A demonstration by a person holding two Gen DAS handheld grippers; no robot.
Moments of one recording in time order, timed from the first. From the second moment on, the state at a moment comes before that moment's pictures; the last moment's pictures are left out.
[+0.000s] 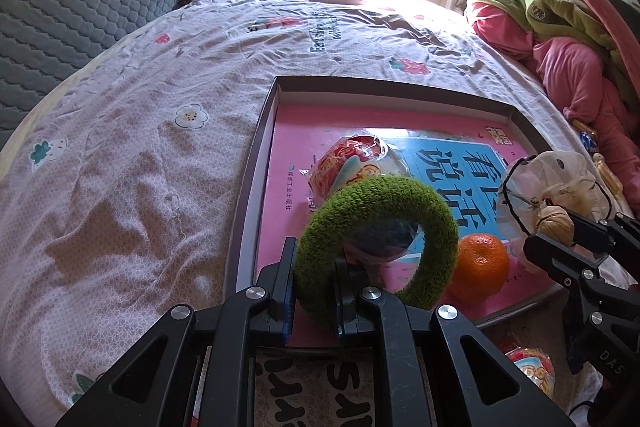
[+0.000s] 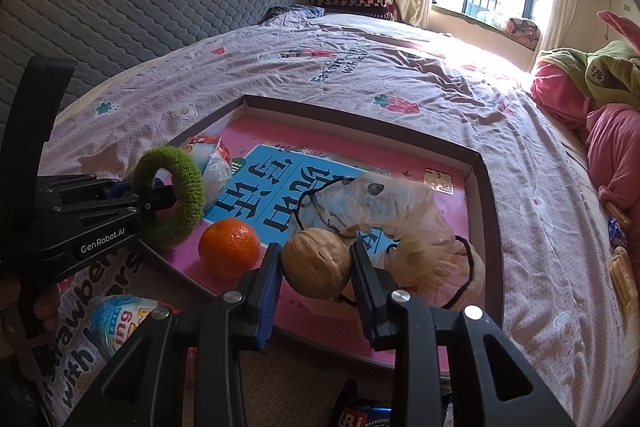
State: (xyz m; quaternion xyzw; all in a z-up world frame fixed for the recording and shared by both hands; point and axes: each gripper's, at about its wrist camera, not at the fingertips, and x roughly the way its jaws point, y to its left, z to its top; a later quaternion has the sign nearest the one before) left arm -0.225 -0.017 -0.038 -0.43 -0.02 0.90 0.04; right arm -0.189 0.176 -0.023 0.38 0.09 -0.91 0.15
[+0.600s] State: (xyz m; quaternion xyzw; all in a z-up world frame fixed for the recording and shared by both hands) left arm -0.221 -0.010 -0.038 -0.43 -0.02 0.90 0.06; right arm -0.196 0.165 -0.036 0.41 0.11 -0.89 0.16
